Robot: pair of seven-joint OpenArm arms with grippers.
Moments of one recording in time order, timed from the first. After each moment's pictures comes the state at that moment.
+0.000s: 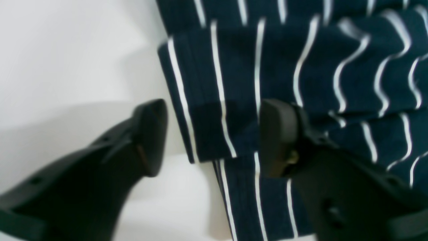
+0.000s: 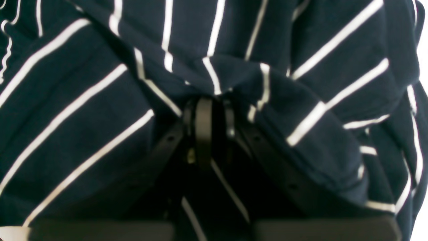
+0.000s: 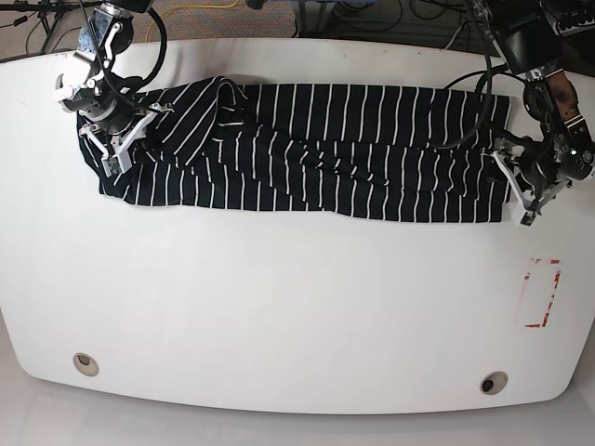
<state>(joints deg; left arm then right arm) -2.6 -16.6 -27.3 88.2 -18.5 -41.9 72.5 -13.6 8.5 31.0 92.9 16.1 40.4 -52.4</state>
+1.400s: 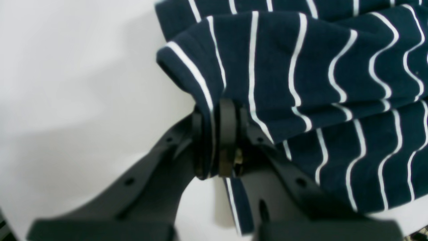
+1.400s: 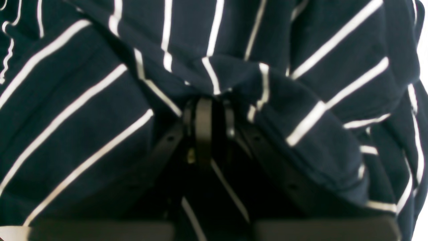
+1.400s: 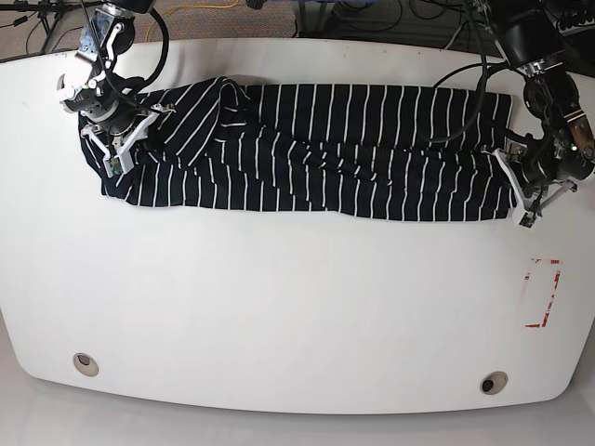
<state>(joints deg) -1.1 -16.5 -26.7 96.1 -18.3 -41.9 76.4 -13.5 8.2 31.0 92.9 16.2 40.4 -52.4</state>
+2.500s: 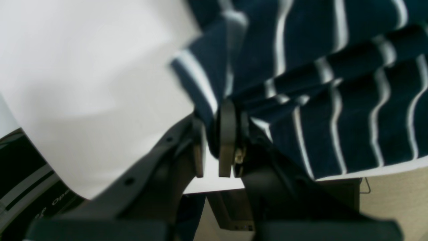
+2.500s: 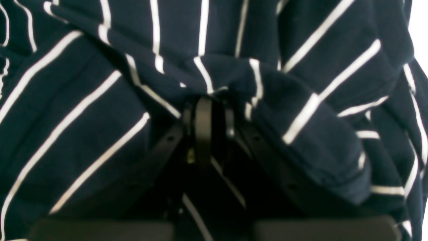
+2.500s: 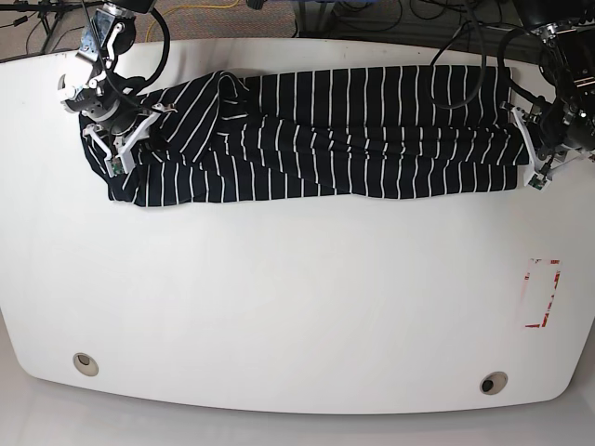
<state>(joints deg) 10.4 -22.1 -26.5 105.0 -19.4 -41.9 82.8 -13.5 8.0 30.9 92.8 16.6 40.2 -52.4</state>
